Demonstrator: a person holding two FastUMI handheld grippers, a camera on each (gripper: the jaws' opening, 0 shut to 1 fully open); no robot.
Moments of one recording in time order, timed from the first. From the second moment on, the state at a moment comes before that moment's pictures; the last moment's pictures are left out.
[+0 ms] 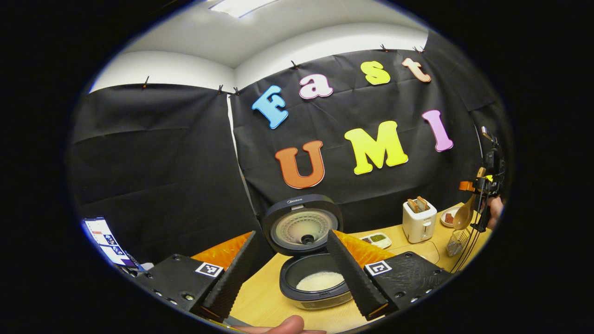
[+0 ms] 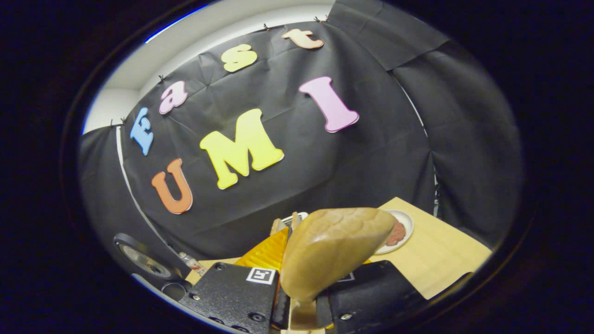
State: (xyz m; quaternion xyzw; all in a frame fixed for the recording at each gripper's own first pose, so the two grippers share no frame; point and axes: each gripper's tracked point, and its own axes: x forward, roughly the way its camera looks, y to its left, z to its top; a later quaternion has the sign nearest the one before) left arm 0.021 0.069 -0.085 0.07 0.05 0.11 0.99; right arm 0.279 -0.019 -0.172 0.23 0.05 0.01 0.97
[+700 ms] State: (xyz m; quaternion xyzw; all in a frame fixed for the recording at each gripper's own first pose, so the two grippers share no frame) left arm 0.041 0.025 -0.081 0.11 0.05 0.09 0.99; right arm 0.316 -0.054 -0.301 0.22 0.12 -0.03 0.97
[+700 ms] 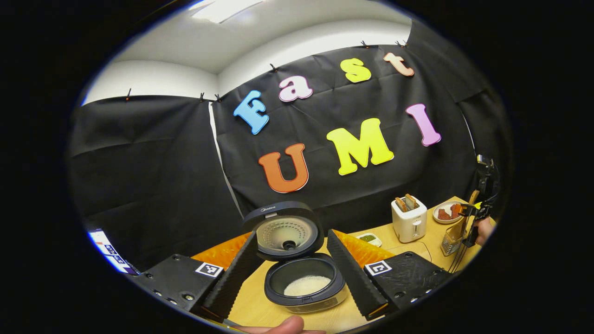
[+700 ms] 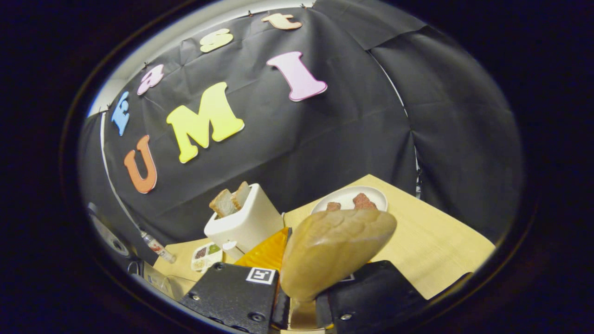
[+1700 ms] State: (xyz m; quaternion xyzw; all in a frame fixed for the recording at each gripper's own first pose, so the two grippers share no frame) left arm 0.042 0.032 -0.083 0.11 0.05 0.08 0.99; right arm 0.273 -0.087 -0.314 0.12 0.16 -0.09 0.98
